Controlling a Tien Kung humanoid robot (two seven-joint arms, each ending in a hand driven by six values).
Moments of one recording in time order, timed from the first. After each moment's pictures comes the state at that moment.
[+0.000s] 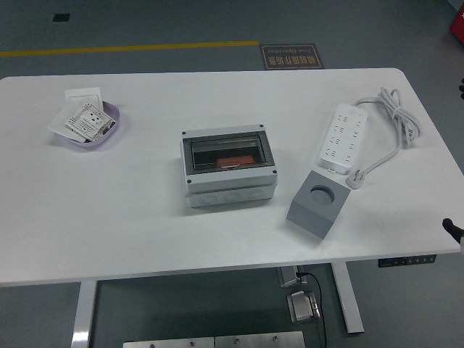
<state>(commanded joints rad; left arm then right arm) 0.02 0.25 -0.69 -0.18 0.79 -0.08 0.39 0.02 -0.42 1.49 1.55 -0.97 -0.48 0.27</state>
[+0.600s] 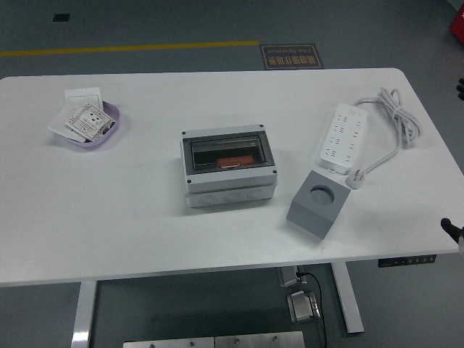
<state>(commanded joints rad) 0.02 0.26 -0.68 -0.18 0.77 -0.08 0.38 0.02 -0.42 1.48 1.54 -0.96 -0.48 0.27</state>
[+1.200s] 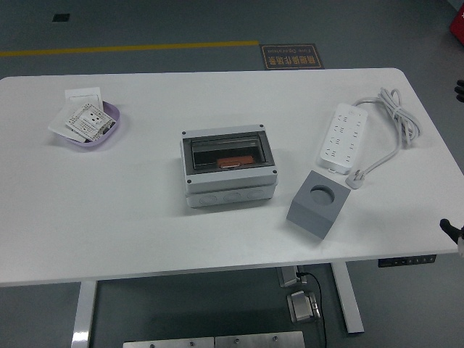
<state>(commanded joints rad) 0.02 0.26 -0.66 -0.18 0.75 -0.08 0.38 0.02 -0.42 1.48 1.54 -0.97 -0.48 0.26</state>
